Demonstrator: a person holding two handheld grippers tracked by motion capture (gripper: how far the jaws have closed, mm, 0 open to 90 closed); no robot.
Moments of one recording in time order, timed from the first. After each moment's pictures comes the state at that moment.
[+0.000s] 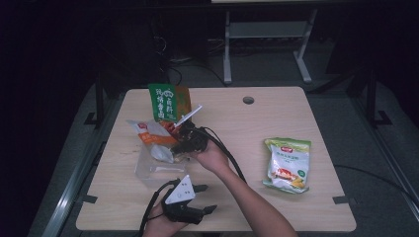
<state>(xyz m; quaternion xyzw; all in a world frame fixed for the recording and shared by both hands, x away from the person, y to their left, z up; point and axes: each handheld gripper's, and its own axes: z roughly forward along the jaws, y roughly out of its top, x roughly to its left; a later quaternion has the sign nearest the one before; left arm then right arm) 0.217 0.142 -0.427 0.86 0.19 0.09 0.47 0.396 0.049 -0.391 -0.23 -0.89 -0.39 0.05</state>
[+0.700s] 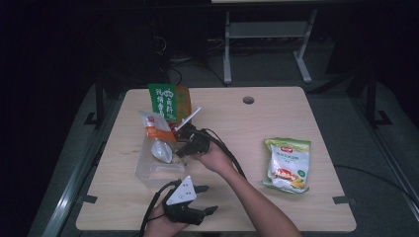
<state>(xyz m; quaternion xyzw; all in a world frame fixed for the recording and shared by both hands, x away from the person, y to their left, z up) 0.215 0.139 -0.427 0.86 0.18 0.08 0.47 0.393 0.048 -0.397 -0.23 -0.91 -0.34 0.06</state>
